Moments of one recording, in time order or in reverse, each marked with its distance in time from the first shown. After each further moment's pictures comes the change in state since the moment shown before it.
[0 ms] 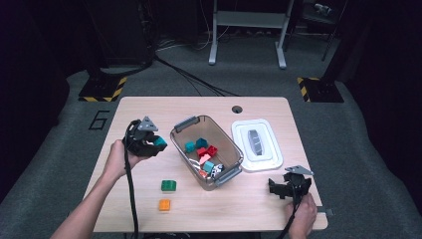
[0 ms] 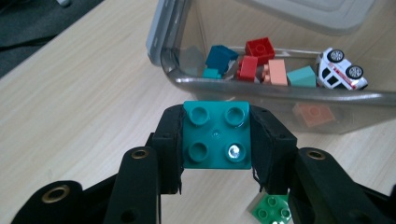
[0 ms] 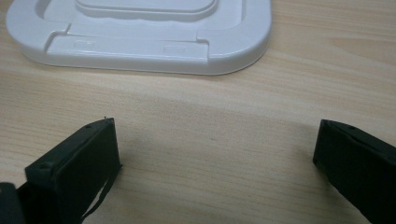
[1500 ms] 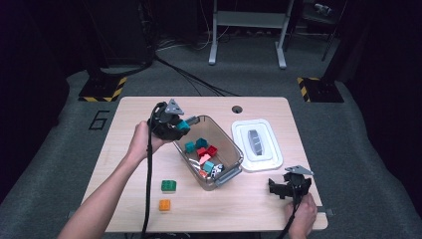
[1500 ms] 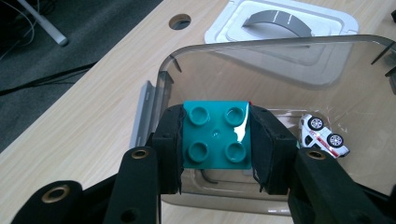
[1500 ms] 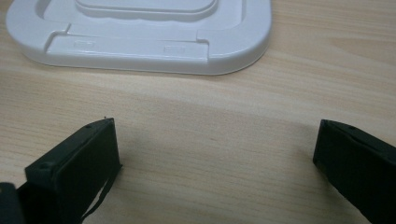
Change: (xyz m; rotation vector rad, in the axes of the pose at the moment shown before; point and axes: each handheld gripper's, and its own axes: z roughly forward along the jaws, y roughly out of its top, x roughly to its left) left arm -0.020 0.071 0.021 -0.059 -0.016 0.079; right arm 0.000 0.000 0.000 0.001 0.000 0.000
